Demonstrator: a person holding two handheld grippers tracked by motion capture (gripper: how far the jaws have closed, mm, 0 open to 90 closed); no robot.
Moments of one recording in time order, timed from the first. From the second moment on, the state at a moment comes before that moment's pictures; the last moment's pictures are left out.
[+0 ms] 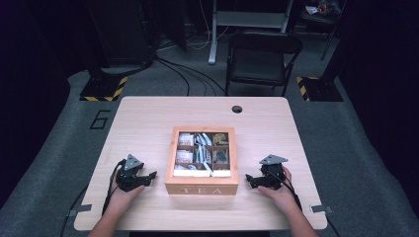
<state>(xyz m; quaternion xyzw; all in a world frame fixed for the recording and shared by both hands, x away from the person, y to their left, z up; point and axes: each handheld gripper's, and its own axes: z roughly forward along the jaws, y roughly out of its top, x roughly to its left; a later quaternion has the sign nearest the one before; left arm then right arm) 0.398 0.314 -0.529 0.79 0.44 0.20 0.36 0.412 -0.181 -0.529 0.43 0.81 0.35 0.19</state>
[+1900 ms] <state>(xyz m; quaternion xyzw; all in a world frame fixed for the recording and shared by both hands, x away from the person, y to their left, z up) 0.379 0.303 -0.481 0.79 0.44 0.17 0.41 0.393 -0.174 -0.487 0.42 0.79 0.40 0.21</state>
